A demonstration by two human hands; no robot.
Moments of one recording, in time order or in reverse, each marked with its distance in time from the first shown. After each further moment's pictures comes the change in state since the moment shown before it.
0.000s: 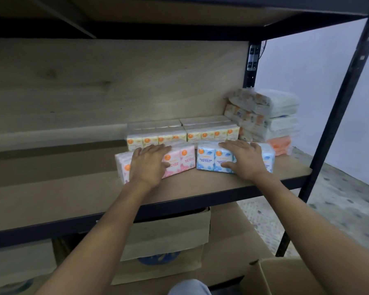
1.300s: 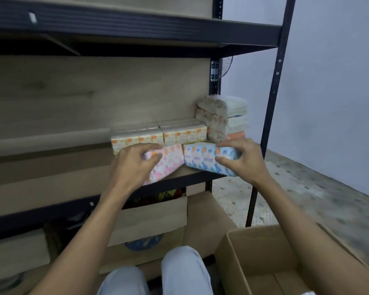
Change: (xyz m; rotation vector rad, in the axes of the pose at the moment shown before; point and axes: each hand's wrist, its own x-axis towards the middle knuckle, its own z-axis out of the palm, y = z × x) left_hand -0.103 0.070 -0.114 -0.504 0.166 -0.052; right_hand -0.144 -0.022 -0.122 0.398 0.356 -0.020
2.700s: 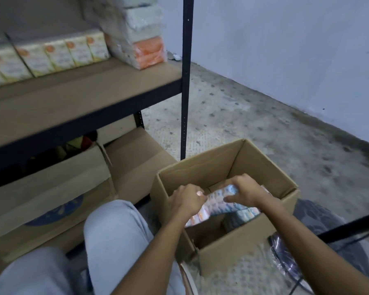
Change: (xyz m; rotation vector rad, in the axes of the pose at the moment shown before) left_hand -0.178 0.097 0.331 -0.021 -1.064 -0.168; right_hand -0.255 0.213 -0.034 -0.390 -0.860 0.698
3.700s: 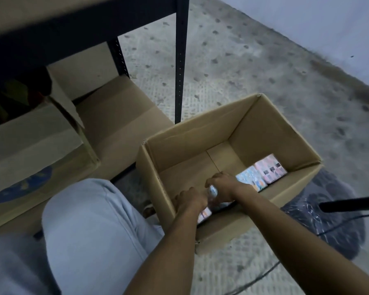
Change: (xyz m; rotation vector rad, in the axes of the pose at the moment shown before) left_hand 0.046 -0.033 0.117 0.022 -0.452 -0.435; right_hand 0.064 0.020 0.142 -0.190 -0.498 -0.037
